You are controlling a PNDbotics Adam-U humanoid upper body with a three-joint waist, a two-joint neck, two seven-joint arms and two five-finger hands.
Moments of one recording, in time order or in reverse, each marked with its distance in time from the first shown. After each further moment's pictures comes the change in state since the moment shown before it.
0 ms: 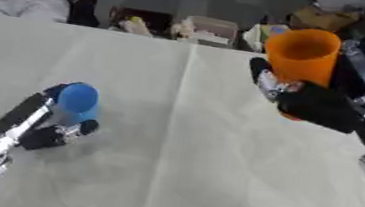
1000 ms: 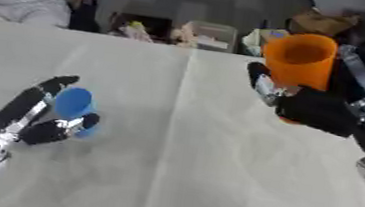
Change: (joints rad) left arm -0.033 0.003 0.006 -0.010 -0.078 0.068 -0.033; right arm 0.004 0.000 0.000 0.000 -0.010 0.002 -0.001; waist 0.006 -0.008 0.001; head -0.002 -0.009
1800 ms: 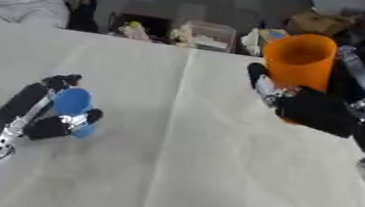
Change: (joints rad) left arm -0.018 -0.010 0.000 0.029 -0.019 0.025 0.009; right arm 0.004 0.000 0.000 0.000 -0.006 0.002 -0.007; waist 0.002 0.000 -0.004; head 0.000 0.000
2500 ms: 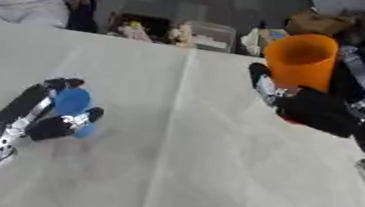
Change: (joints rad) left arm 0.000 -0.008 -0.001 0.001 0.047 -0.012 -0.013; right arm 0.000 0.000 0.000 0.000 0.000 0.004 -0.014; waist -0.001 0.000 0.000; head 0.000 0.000
